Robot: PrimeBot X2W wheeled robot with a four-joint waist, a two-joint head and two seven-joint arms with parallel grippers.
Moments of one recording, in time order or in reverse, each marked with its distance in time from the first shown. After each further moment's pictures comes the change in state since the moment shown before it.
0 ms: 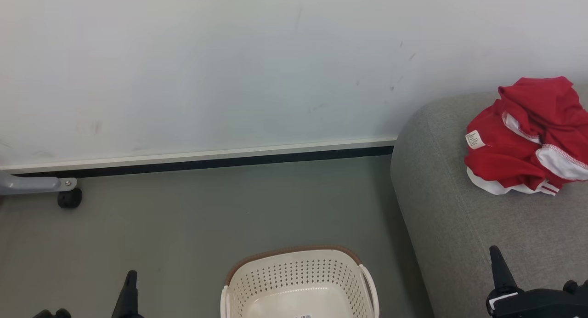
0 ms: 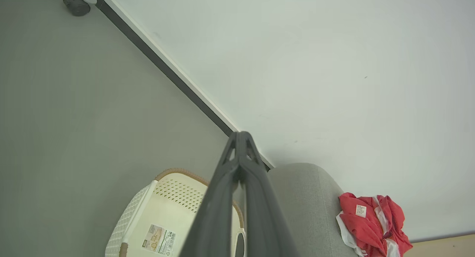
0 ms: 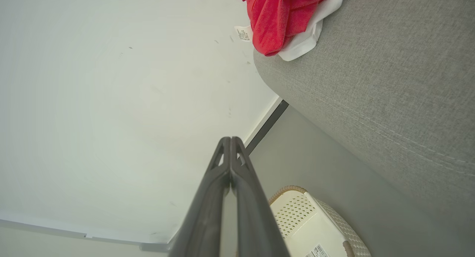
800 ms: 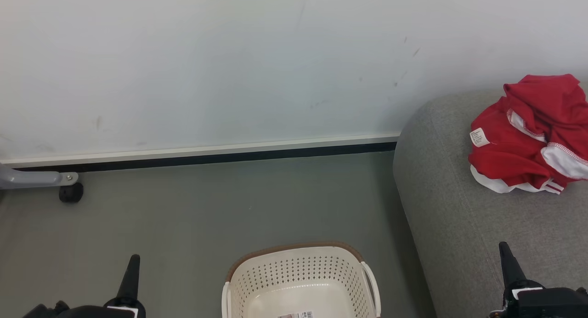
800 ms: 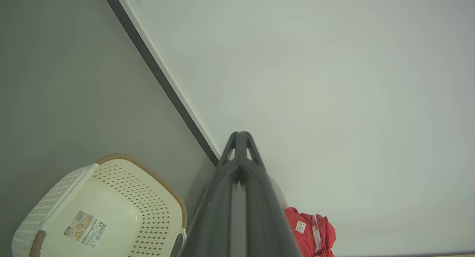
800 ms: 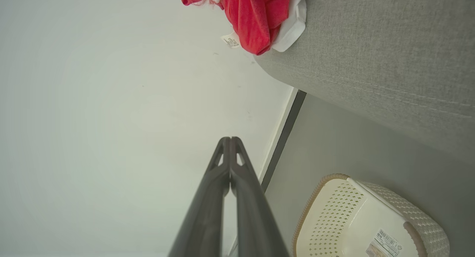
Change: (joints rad) left arm -0.061 -0.038 0.050 0.034 -0.245 -0.052 0.073; right arm -0.024 0.041 -0.098 0.029 0.246 0.052 0.070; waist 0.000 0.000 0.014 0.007
